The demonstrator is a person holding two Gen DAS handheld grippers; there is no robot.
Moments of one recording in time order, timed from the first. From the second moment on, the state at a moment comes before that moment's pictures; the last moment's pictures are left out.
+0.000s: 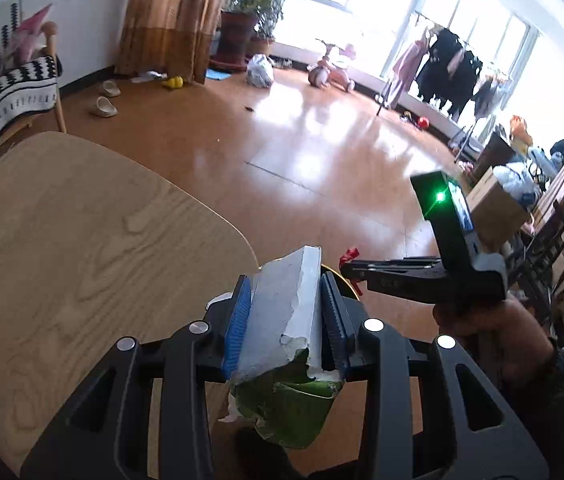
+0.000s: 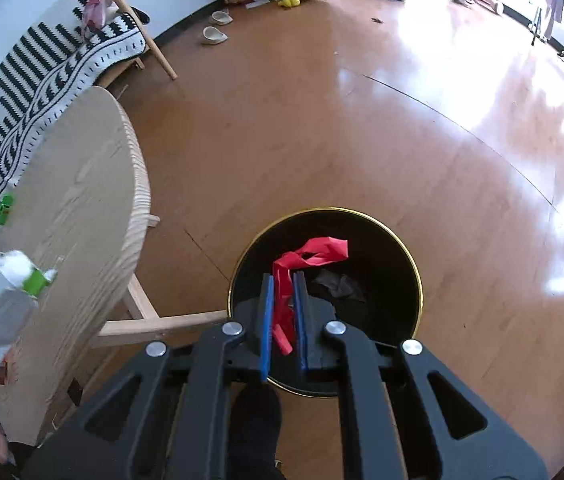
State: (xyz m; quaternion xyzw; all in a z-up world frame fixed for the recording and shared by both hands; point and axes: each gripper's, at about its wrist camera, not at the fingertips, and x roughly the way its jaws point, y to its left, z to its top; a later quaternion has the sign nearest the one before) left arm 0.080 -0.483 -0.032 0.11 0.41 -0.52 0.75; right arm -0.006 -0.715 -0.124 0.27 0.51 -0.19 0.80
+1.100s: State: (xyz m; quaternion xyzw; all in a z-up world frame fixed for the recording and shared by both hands) left arm 0.050 -0.570 -0.091 0.13 0.44 -0.53 0.71; right arm -0.063 -0.752 -0.074 0.31 0.36 -0.34 0.81
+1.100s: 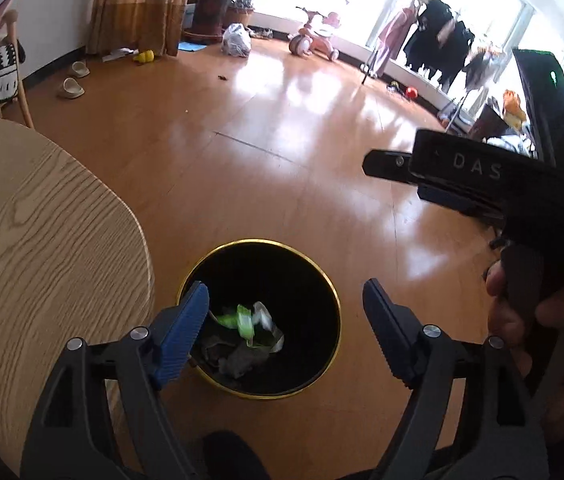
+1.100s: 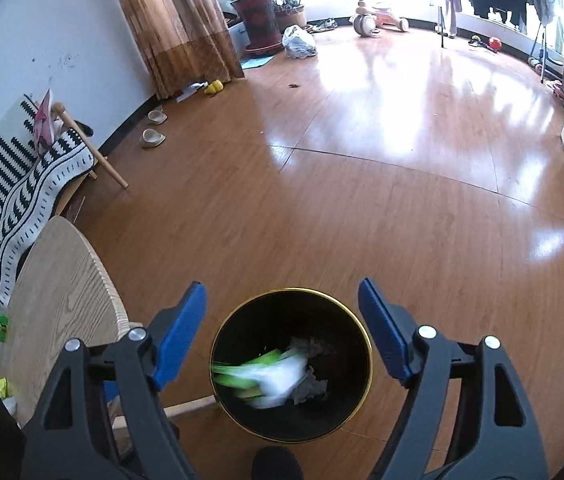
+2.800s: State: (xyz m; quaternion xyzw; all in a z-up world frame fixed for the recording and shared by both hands) left arm 0.246 -0.002 -0.020 -0.02 0.43 -0.13 0.89; right arm 0.265 -0.235 -0.072 0.19 0.51 0.23 0.81
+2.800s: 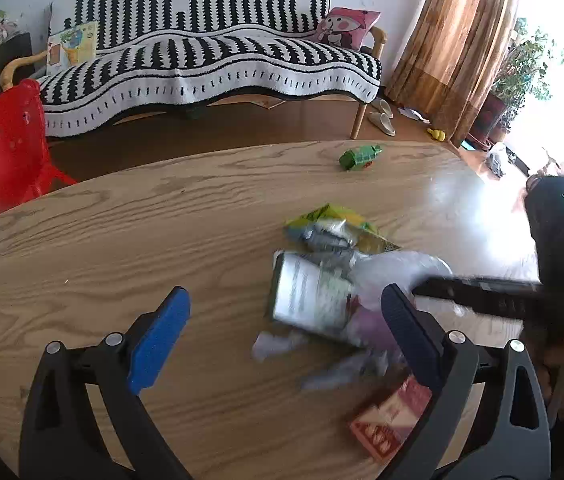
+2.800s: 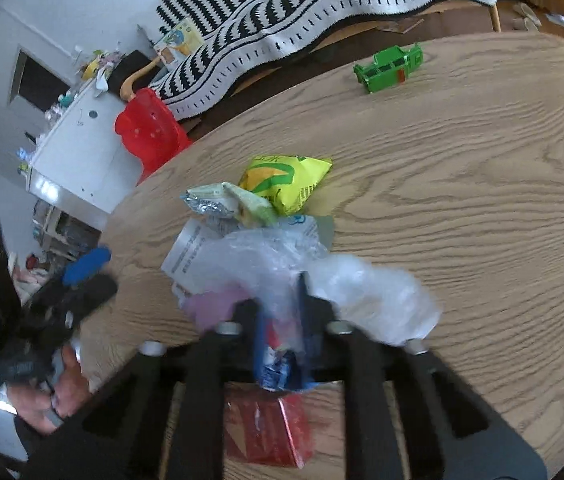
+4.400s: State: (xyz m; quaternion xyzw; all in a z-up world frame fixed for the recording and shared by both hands) left arm 0.236 -0.170 0.036 -0.06 0.41 -0.25 0.87; right arm 0.140 -0.474 -0.031 0.25 0.42 0.10 0.87
